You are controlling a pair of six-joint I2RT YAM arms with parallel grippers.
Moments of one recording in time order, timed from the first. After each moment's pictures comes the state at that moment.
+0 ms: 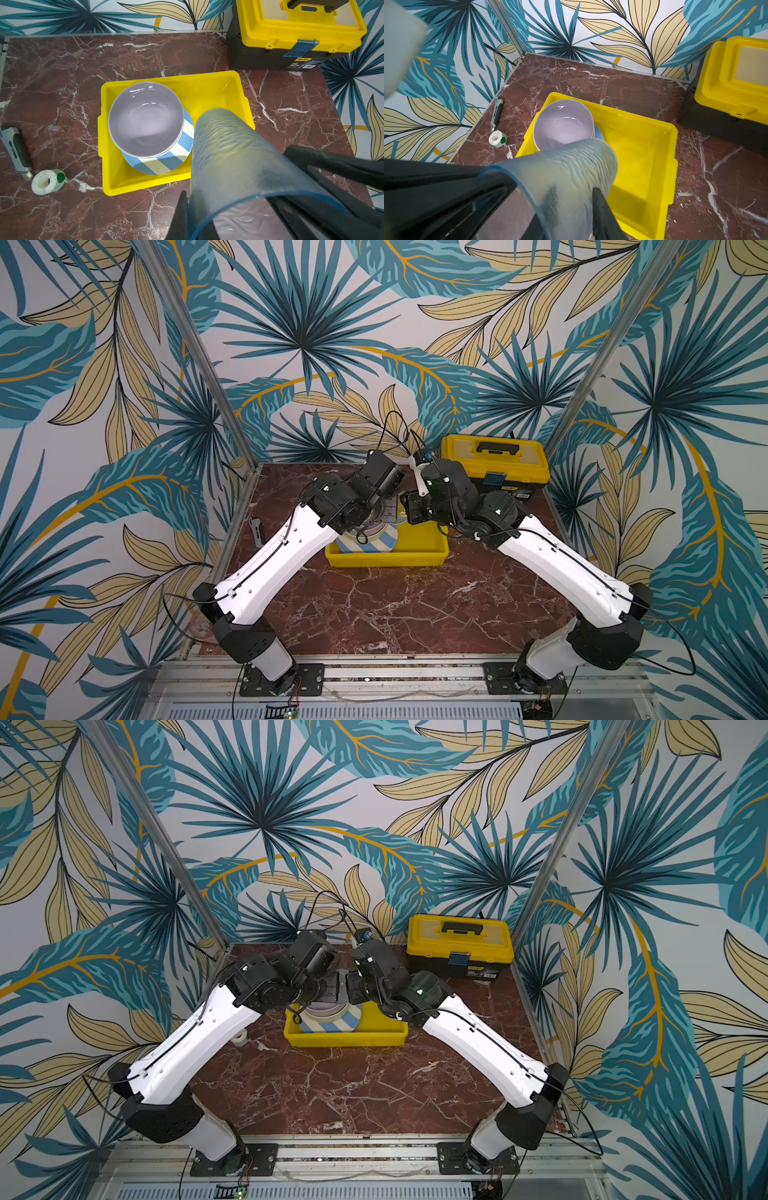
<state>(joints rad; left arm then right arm) -0.81 1.61 1.98 -1.27 -0.32 -0.62 0.83 1.55 1.77 -0.83 0.27 0.40</state>
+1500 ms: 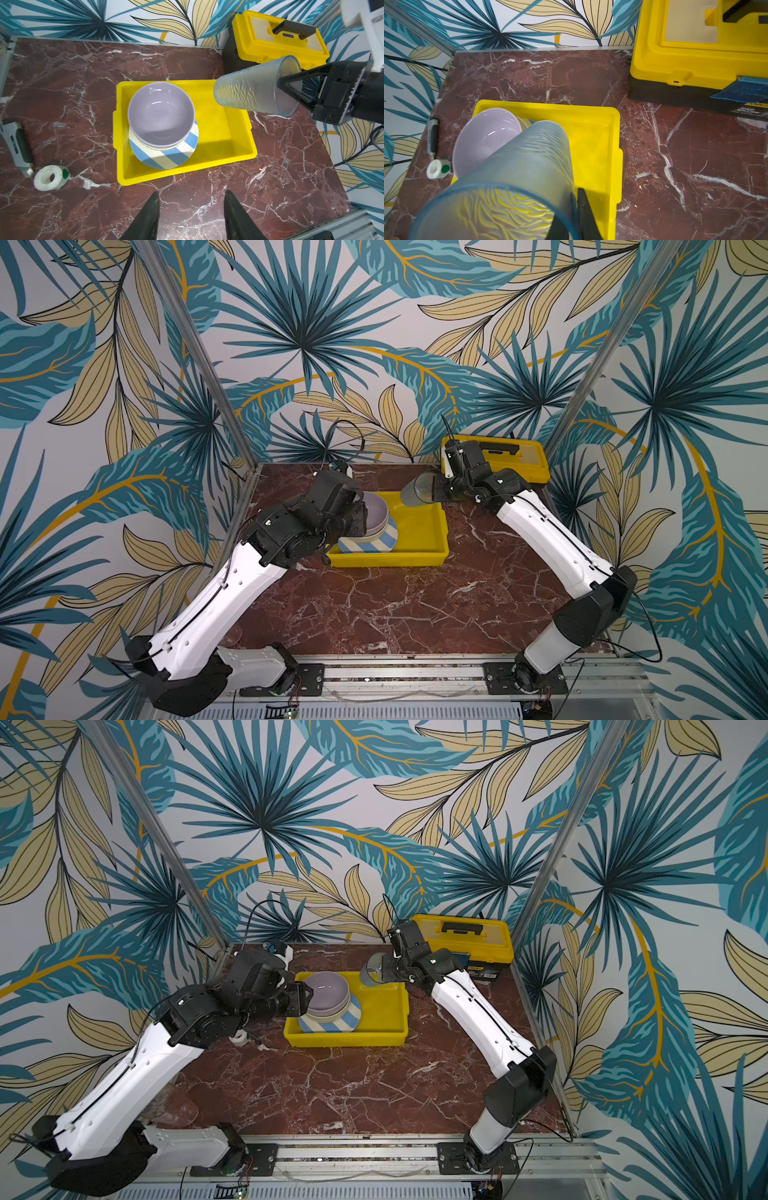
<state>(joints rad) -0.71 1.25 1.63 -1.13 -0.24 -0.59 0.51 1.70 1.79 -0.89 0.16 0.39</state>
